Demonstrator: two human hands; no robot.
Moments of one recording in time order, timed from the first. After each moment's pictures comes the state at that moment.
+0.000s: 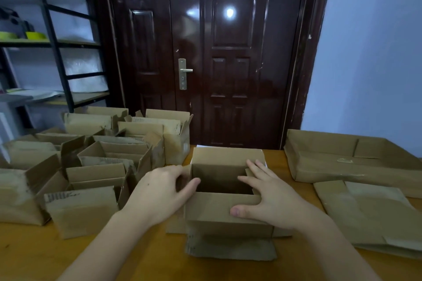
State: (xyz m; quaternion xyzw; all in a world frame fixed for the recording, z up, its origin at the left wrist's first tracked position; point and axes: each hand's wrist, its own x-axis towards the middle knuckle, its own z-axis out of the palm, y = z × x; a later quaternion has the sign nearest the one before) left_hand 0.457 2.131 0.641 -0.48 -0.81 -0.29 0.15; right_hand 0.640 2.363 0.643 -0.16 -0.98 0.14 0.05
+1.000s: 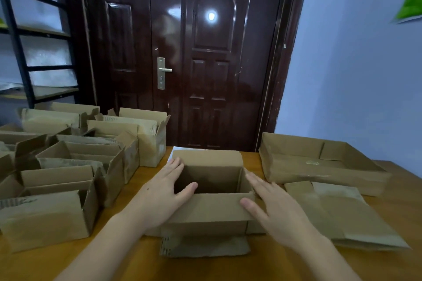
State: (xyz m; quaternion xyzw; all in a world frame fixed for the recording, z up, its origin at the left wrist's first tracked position) left_hand 0.464 2.183 0.618 -0.47 -0.84 -0.28 0.02; right_hand 0.698 2.371 0.632 -0.24 -0.96 0.06 0.14
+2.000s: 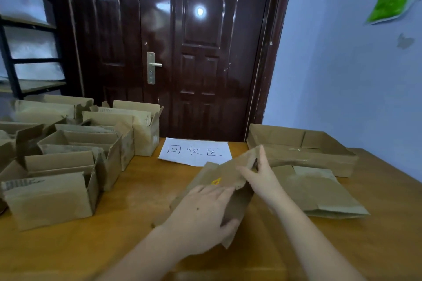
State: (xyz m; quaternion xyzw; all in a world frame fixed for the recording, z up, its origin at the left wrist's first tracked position) left_hand 0.588 2.183 0.616 -0.65 -0.73 -0.16 0.10; right_hand 0.687 2.371 0.629 -0.32 -0.76 0.49 0.29
